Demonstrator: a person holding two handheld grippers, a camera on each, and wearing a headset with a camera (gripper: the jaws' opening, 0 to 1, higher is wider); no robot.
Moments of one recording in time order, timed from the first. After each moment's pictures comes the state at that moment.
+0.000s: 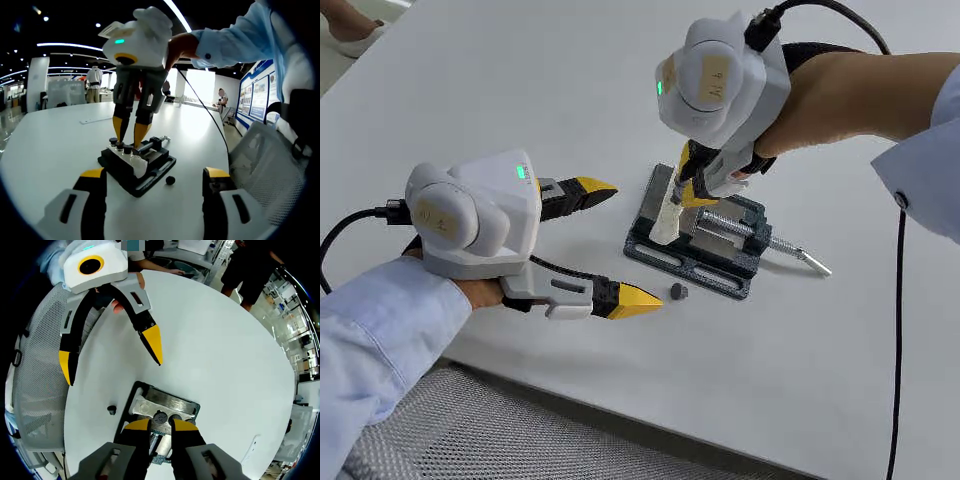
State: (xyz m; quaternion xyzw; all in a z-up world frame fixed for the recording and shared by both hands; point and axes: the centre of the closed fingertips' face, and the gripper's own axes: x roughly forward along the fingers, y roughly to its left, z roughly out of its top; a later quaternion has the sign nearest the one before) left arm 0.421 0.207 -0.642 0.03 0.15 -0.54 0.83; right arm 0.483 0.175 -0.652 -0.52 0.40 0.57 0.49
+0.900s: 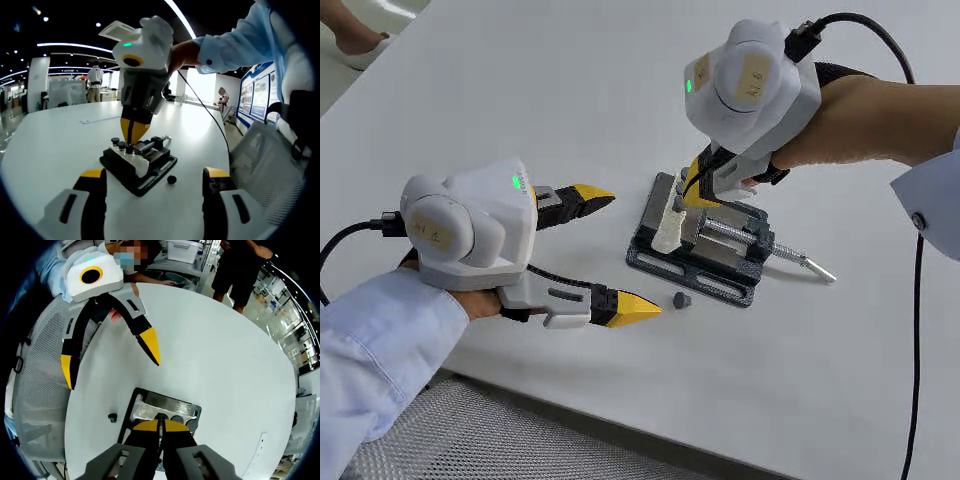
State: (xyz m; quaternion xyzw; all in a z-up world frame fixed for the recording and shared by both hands) left arm 0.422 0.209 -0.641 0.03 0.15 -0.53 0.83; right arm 0.483 0.177 -0.658 -0.47 0.39 0.59 0.53
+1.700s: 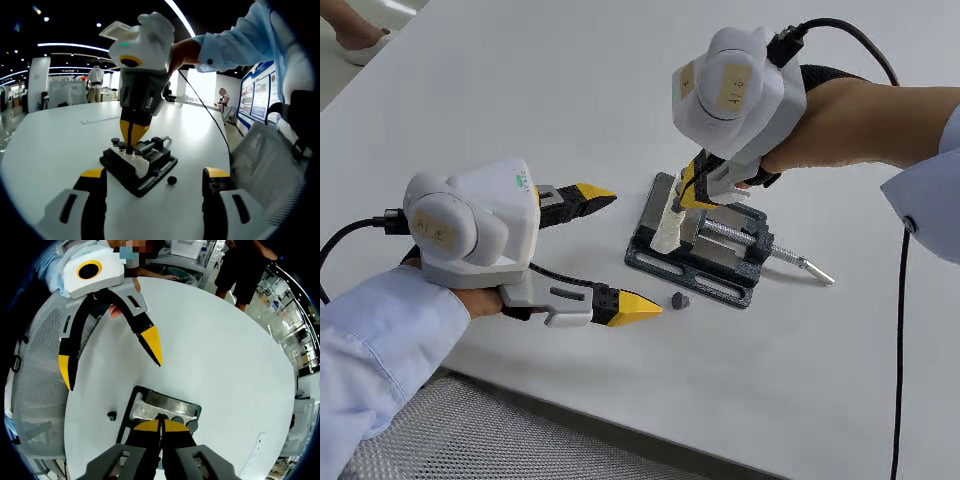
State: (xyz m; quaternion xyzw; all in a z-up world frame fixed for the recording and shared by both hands) left arm 0.423 0.210 -0.641 0.03 0.15 -0.53 0.83; right arm 0.481 0.180 -0.658 -0.49 0.40 0.58 0.52
